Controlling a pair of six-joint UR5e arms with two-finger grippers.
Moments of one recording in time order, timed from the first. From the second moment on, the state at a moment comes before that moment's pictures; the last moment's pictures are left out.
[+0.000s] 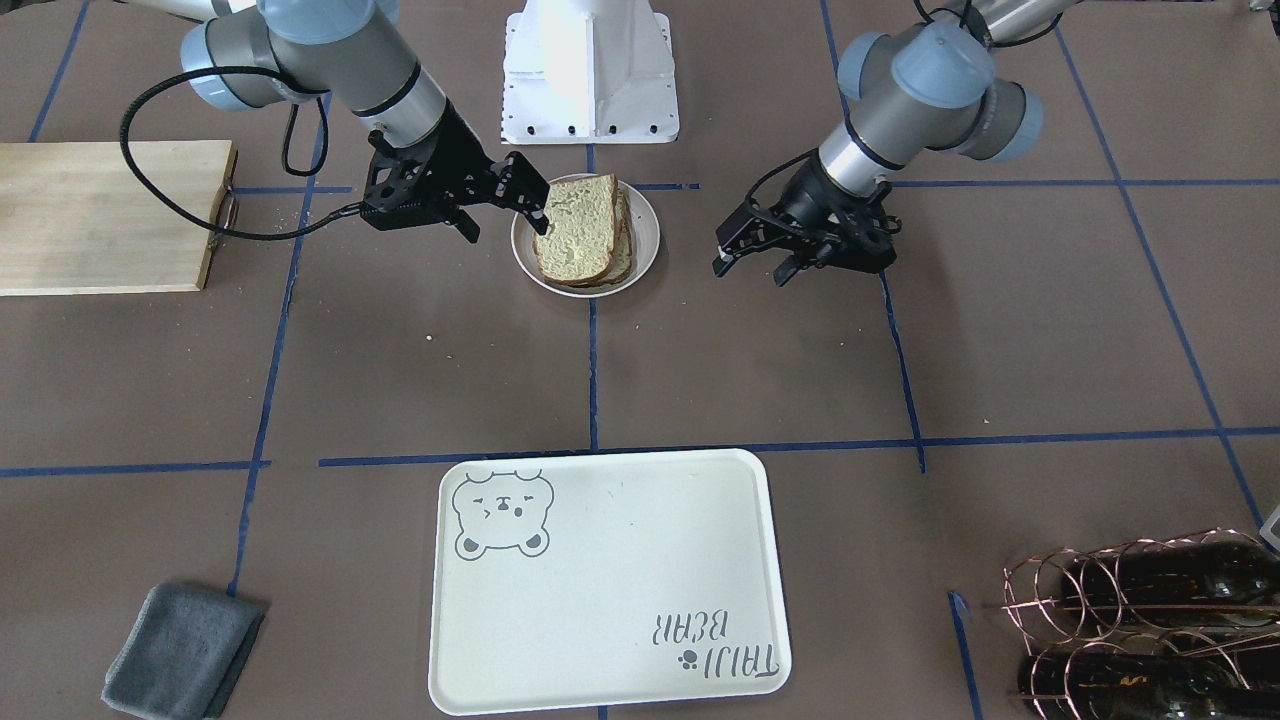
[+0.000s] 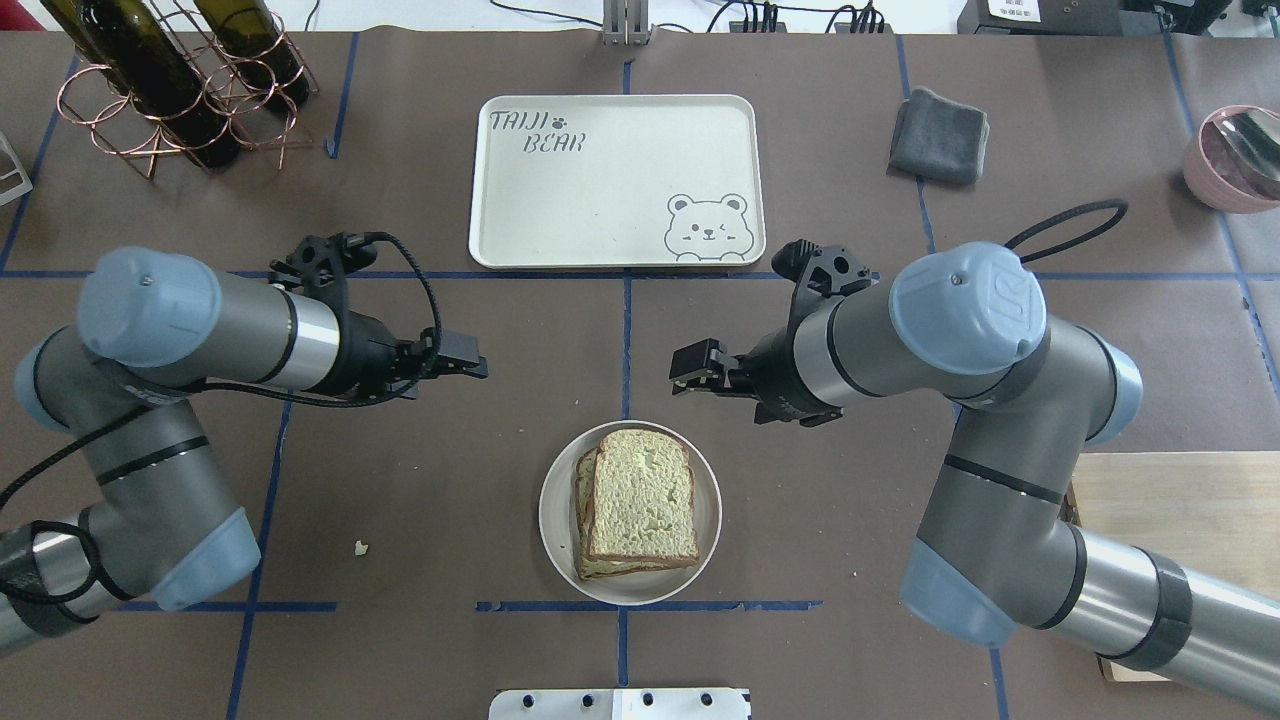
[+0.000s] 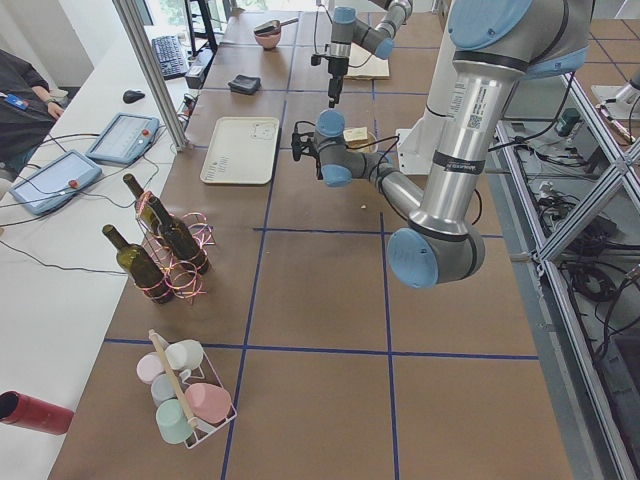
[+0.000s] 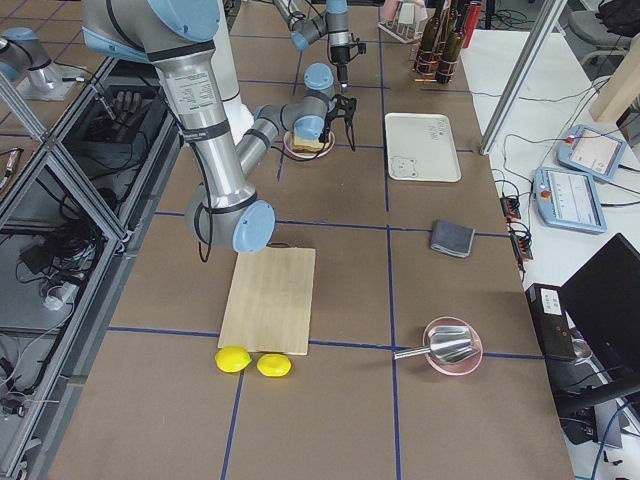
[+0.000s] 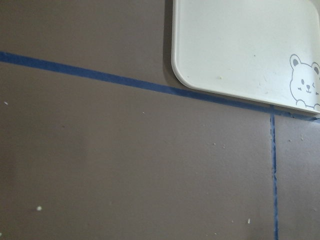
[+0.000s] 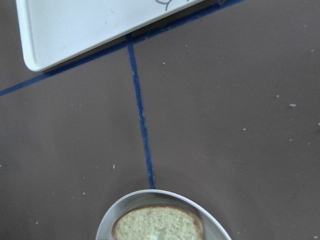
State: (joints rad) left arm -0.57 -1.92 -1.80 -2.18 -1.95 -1.48; right arm 0.55 -1.15 1.92 -1.24 1.97 1.52
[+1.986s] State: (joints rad) left arm -0.31 -2.03 -1.77 -1.96 -1.79 -1.58; right arm 0.66 -1.17 2.01 -1.52 2.02 1.27
